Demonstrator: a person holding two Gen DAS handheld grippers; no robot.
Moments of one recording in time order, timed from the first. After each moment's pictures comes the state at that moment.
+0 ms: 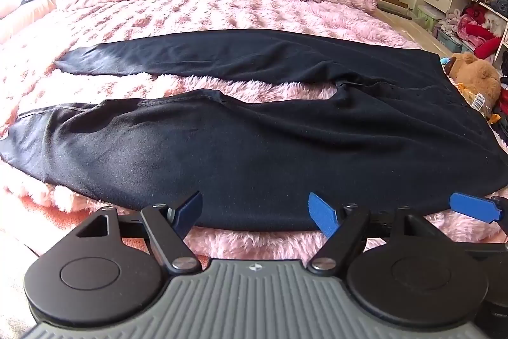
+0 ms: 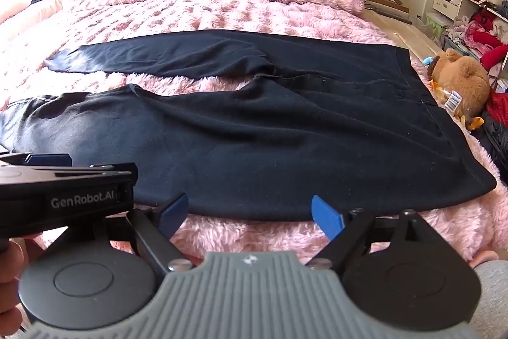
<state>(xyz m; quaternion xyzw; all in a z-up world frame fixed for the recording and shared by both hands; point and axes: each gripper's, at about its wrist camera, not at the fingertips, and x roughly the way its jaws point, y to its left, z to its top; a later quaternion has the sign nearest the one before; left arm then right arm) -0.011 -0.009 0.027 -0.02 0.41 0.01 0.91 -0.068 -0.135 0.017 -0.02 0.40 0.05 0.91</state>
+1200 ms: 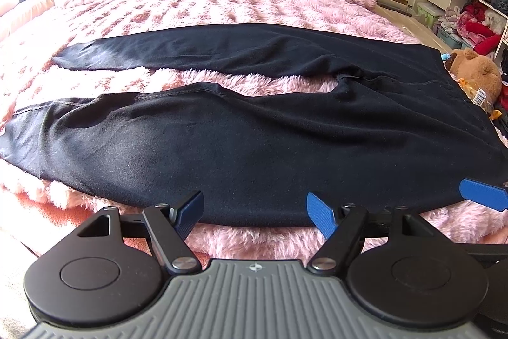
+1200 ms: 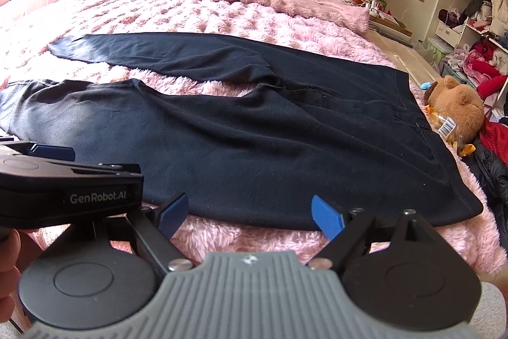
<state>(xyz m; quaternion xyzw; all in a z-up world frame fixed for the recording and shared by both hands) -0.011 -0.008 0.021 -0.02 0.41 0.01 0.91 -0.076 -0.126 0.021 -0.07 0.37 0.05 0.92</state>
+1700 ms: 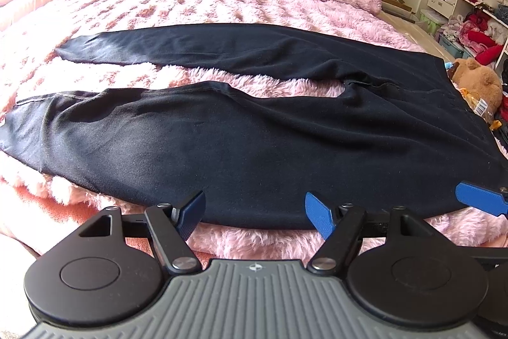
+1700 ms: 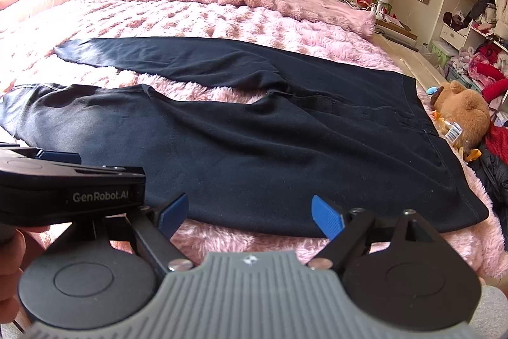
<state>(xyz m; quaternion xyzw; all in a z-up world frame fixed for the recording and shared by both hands) -0.010 0.007 0.023 -0.04 0.41 0.01 0.91 -0.074 -0.117 0.024 -0.06 0.36 0.06 0.93</state>
